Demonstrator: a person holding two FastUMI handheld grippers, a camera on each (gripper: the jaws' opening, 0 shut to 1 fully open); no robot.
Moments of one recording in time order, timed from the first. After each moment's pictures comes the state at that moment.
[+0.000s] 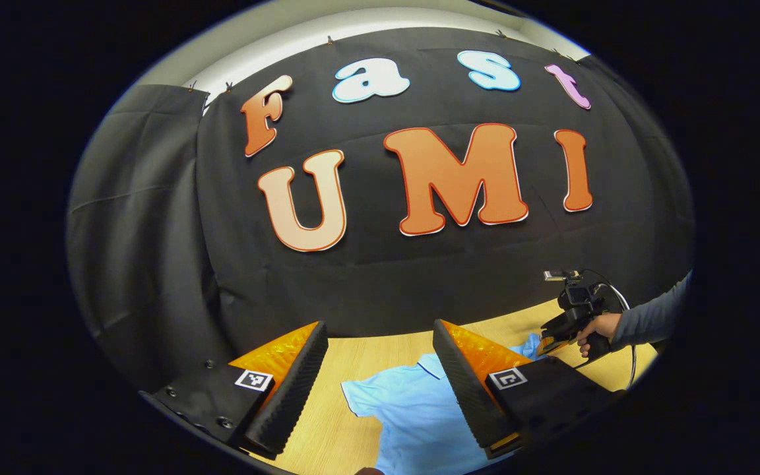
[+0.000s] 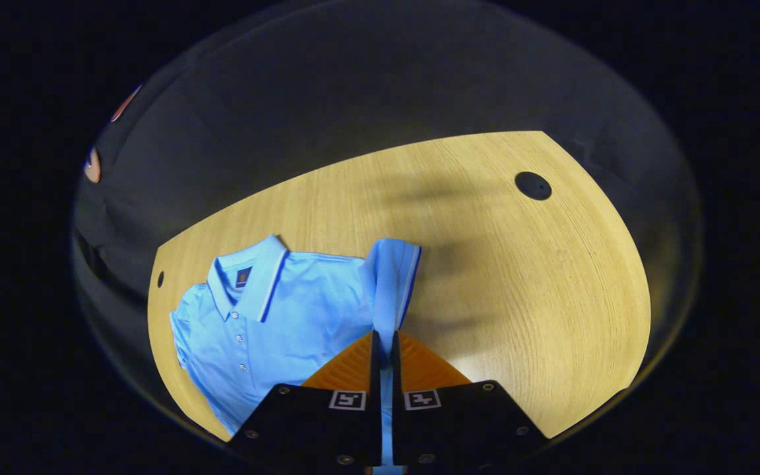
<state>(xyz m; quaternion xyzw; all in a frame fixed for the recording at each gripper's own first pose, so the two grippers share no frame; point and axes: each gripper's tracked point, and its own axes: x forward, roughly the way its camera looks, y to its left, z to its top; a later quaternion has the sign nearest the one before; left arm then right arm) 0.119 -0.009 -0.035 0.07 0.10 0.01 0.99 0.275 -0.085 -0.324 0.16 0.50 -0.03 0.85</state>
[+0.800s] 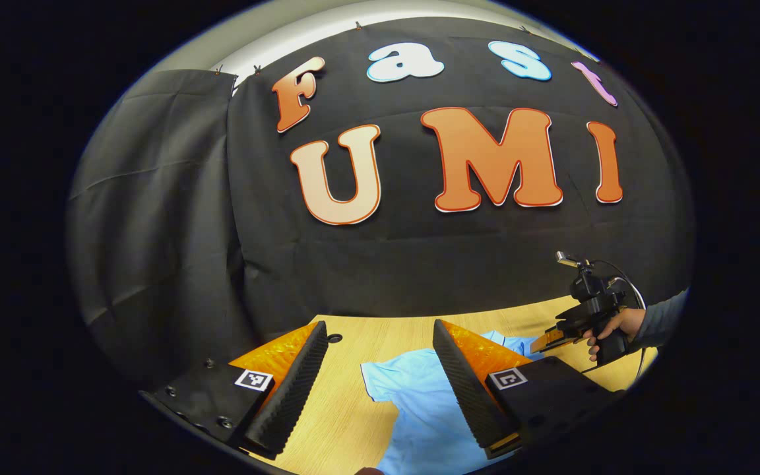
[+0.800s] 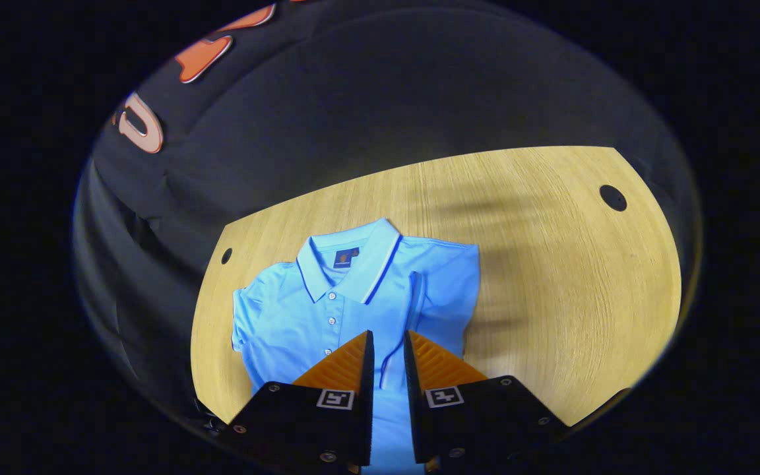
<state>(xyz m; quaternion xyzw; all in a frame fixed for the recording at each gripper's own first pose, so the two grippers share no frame) 0.115 0.028 -0.073 0.05 0.14 0.07 0.99 0.268 0.017 -0.287 0.18 0.47 0.10 0.86</state>
